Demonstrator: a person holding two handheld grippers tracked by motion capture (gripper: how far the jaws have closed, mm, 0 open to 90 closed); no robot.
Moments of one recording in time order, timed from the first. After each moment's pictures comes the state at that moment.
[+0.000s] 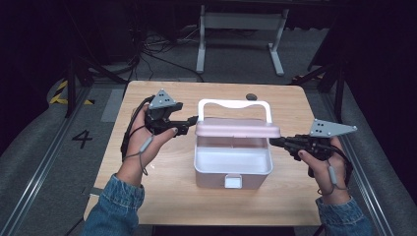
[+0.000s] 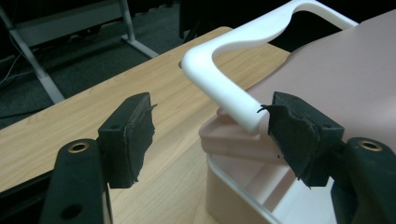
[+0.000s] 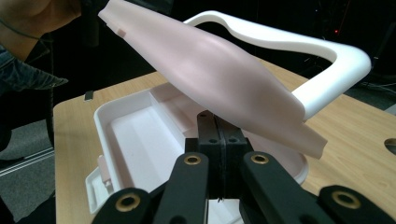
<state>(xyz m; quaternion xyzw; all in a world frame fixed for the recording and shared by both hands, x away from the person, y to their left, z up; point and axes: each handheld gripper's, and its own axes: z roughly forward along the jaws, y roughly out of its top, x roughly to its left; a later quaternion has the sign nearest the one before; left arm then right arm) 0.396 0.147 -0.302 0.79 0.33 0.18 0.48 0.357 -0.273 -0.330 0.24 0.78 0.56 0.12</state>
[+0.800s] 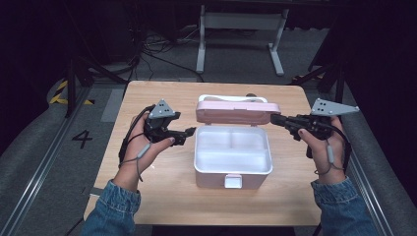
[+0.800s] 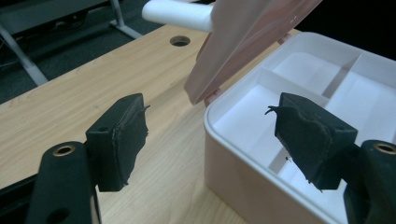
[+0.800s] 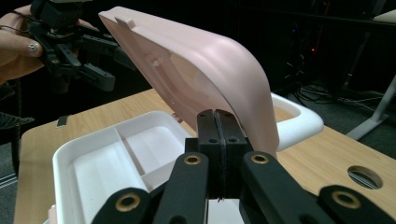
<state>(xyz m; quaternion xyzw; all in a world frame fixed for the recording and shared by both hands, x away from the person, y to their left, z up) 0.398 0.146 -0.325 0.81 0.31 0.17 0.46 0.394 -0.273 -0.304 0.25 0.76 0.58 0.16</state>
